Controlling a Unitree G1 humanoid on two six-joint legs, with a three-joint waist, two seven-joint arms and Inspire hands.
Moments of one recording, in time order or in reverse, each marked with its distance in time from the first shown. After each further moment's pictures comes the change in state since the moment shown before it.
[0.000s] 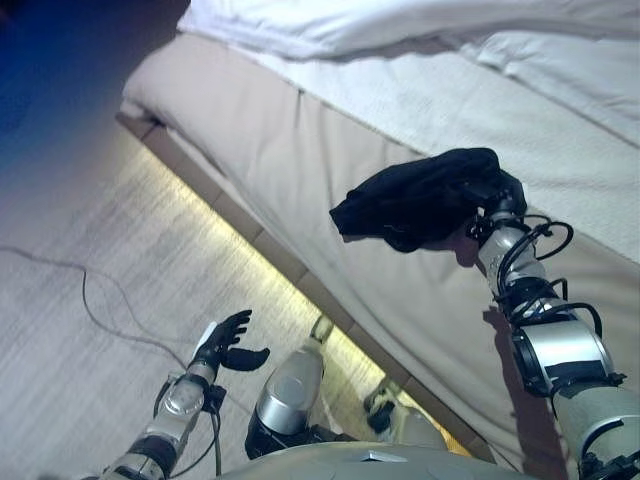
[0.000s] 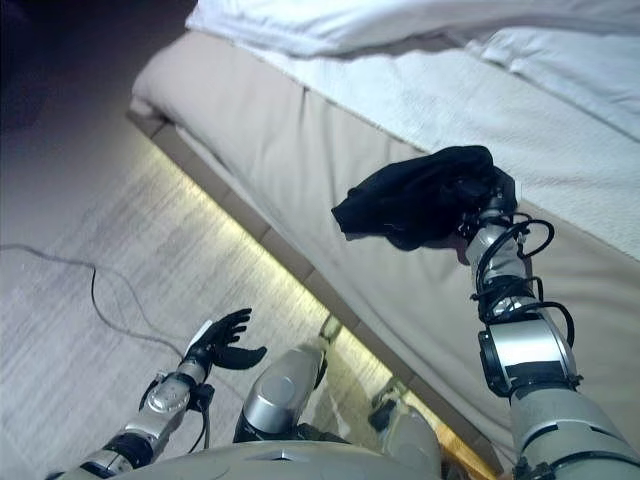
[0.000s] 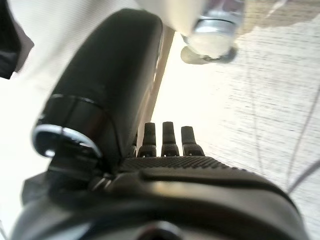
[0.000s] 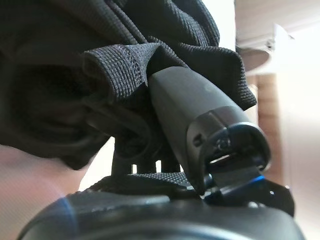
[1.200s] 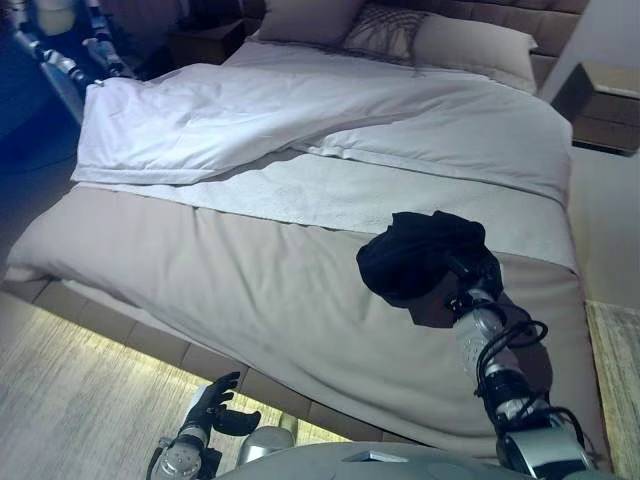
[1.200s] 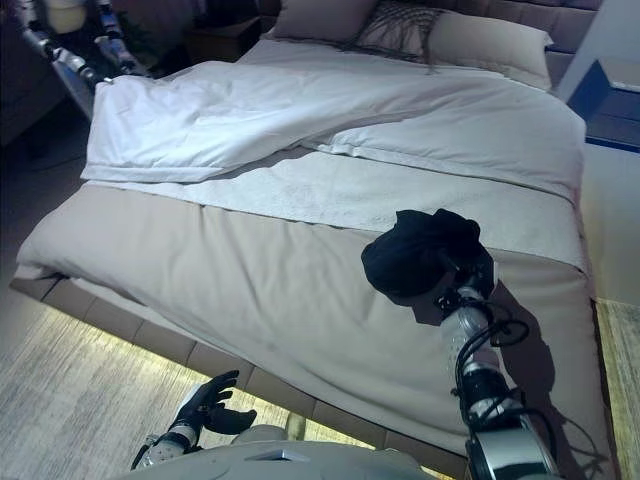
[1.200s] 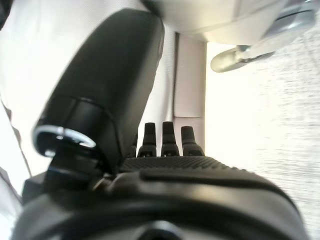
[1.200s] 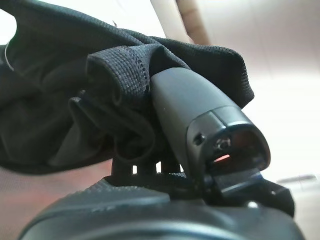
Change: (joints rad) left arm 0.108 -0.051 0.009 0.078 0.060 0.023 0.072; right arm 0.554 0.178 -0.036 -0.505 0.090 -0.125 -0.092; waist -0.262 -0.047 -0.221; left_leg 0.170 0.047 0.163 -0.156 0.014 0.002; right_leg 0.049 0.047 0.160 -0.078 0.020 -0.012
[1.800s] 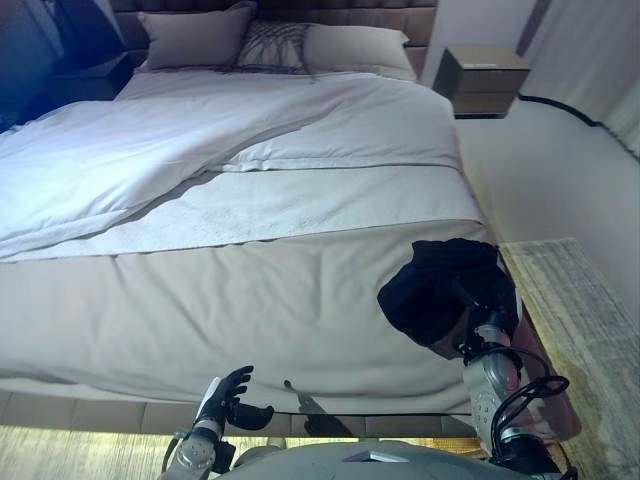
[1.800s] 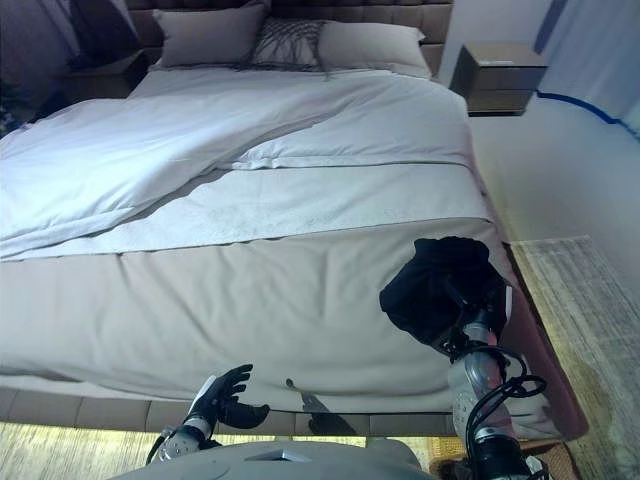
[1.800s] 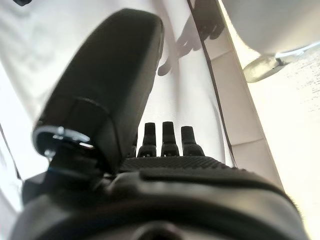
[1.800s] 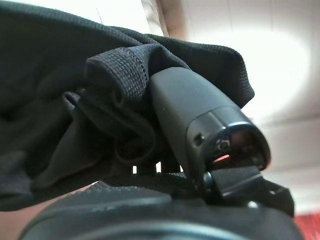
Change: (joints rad) left arm 0.023 -0.038 0.003 -0.048 0.040 0.044 0.015; right arm 0.226 0.020 0.025 -0.244 -0.152 -0.099 -0.038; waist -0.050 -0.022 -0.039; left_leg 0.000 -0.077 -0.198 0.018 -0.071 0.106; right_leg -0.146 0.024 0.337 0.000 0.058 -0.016
